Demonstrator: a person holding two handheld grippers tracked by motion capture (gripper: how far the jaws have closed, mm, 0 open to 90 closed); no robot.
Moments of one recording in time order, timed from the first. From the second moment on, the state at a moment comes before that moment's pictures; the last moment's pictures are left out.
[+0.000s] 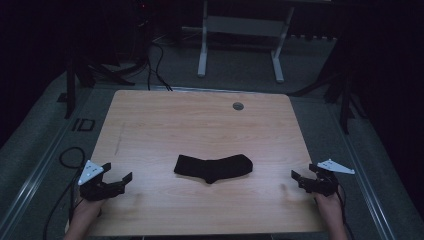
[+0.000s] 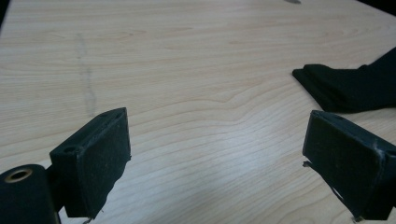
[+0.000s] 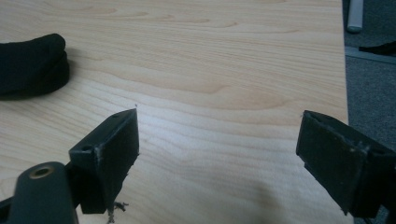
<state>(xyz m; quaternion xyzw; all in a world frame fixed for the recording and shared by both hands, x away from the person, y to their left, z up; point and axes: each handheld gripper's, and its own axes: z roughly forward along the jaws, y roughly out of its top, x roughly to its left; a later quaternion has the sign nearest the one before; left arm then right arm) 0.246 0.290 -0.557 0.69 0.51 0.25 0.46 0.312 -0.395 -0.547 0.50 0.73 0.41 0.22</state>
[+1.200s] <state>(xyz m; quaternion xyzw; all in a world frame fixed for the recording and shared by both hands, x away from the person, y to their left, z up) 0.201 0.308 -0.558 0.63 0.53 0.30 0.49 0.268 -0.396 -0.555 0.51 0.69 0.42 0.30</state>
